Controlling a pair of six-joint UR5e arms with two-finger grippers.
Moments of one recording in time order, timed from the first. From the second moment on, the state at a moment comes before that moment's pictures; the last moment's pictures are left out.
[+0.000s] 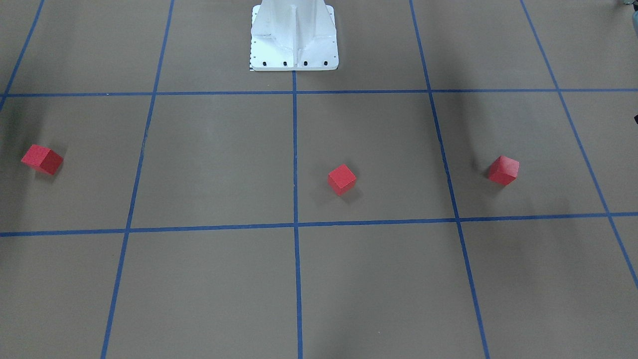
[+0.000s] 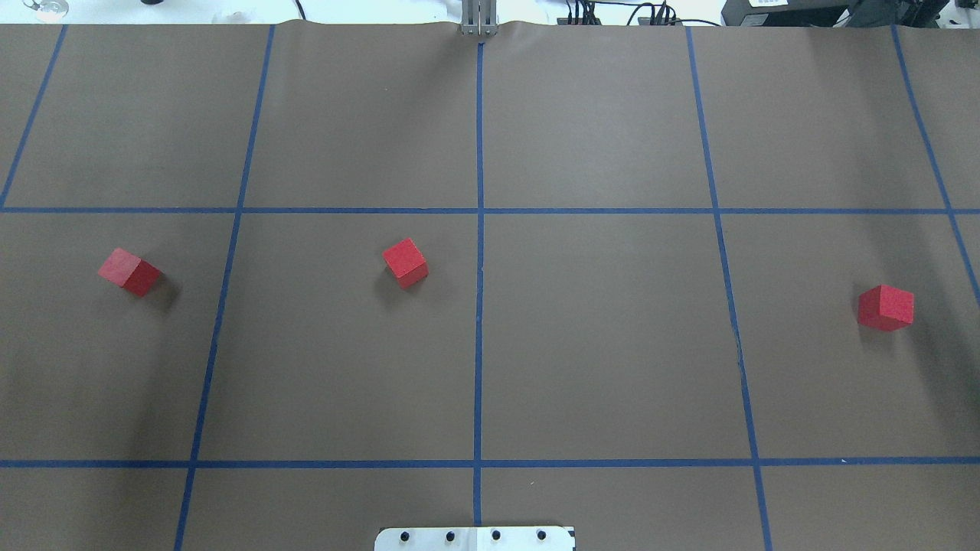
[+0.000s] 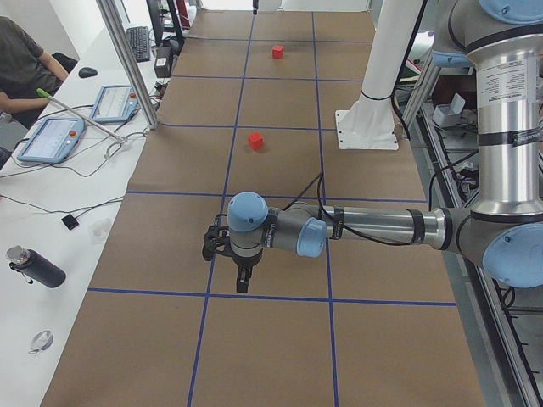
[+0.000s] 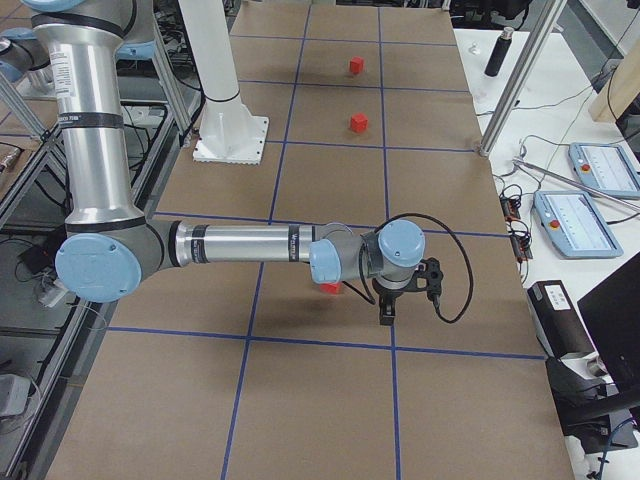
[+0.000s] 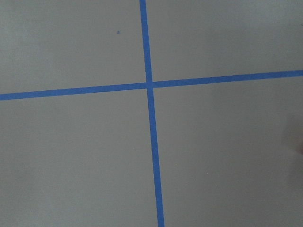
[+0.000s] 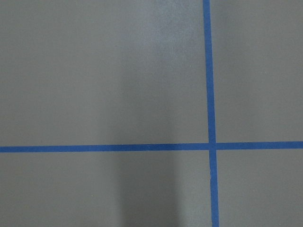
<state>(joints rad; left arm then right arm) -1.50 -1.44 -1.72 -1.76 -2.36 -0.11 1.51 -1.50 1.55 -1.46 2.46 0.19</state>
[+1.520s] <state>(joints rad) -1.50 -1.37 -1.75 -1.81 -2.41 -0.11 1.50 -1.61 1.68 -1.47 2.45 0.18</state>
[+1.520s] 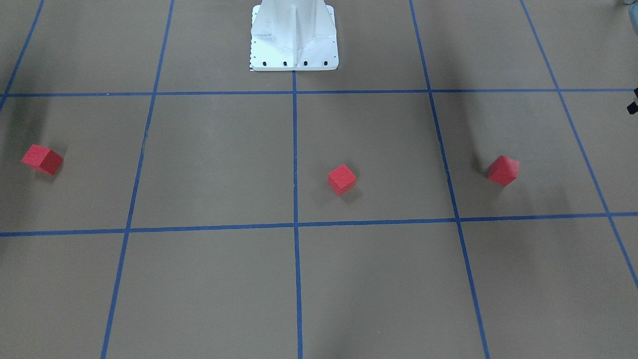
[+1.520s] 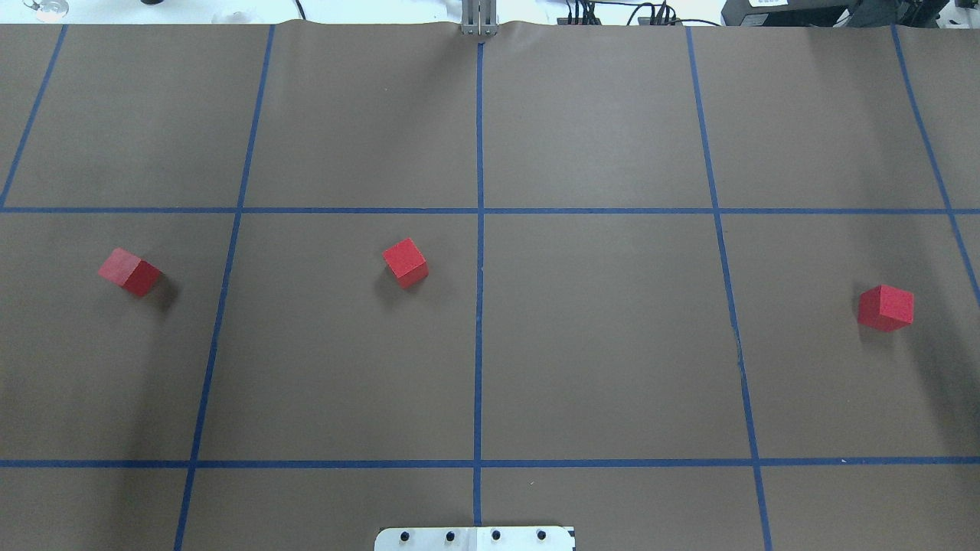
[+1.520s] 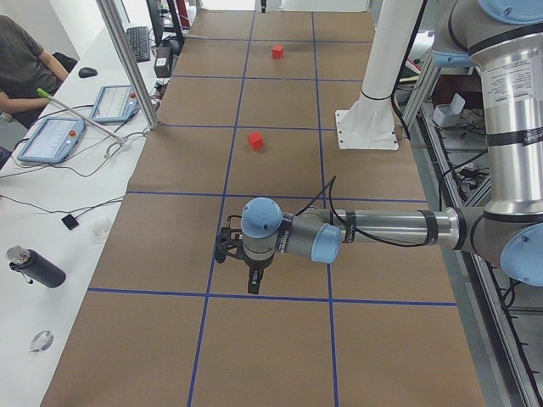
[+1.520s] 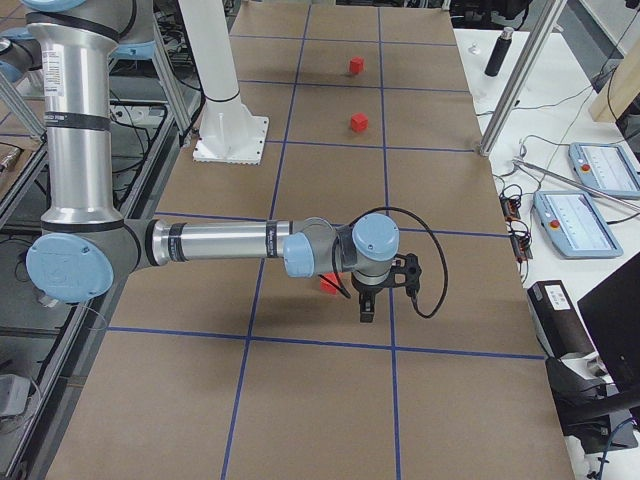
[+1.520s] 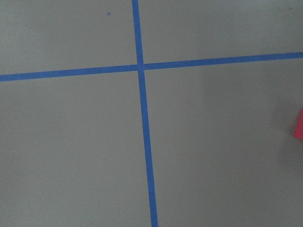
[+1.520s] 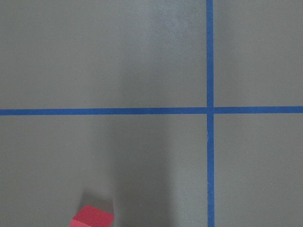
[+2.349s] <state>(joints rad) -1.50 -1.37 -1.75 -1.82 -2.44 -0.17 1.41 -1.68 1.70 -1.35 2.49 0.30</state>
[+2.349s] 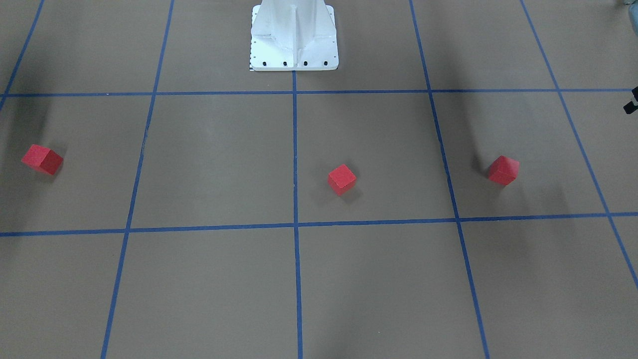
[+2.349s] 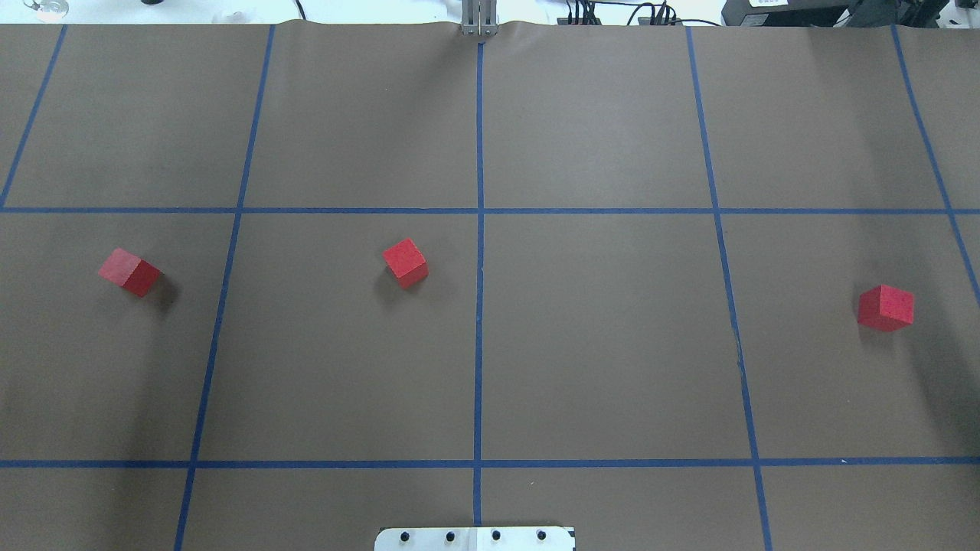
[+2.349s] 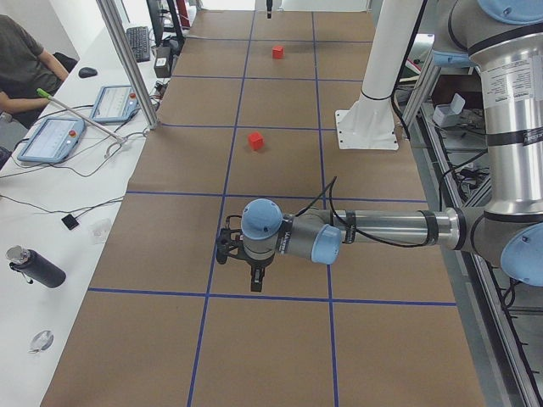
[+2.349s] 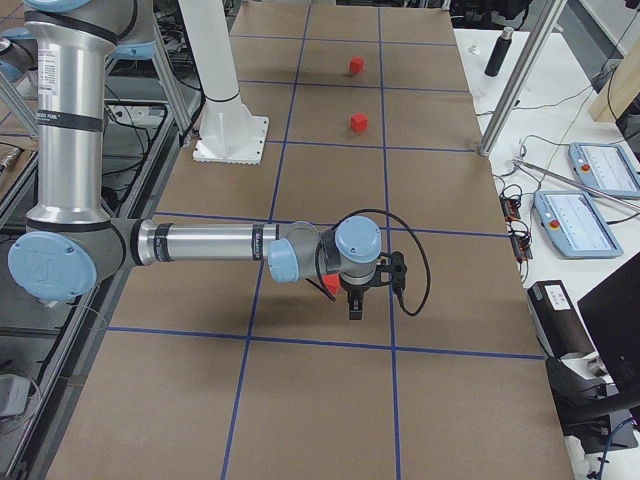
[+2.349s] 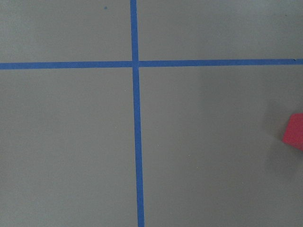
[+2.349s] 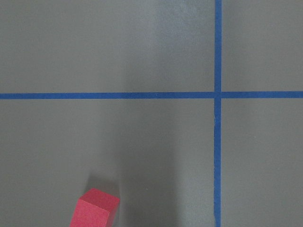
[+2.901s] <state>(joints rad) -1.50 -1.37 -1.75 -1.82 -2.44 -0.17 1.15 -1.73 1.75 -1.17 2.36 0.83</state>
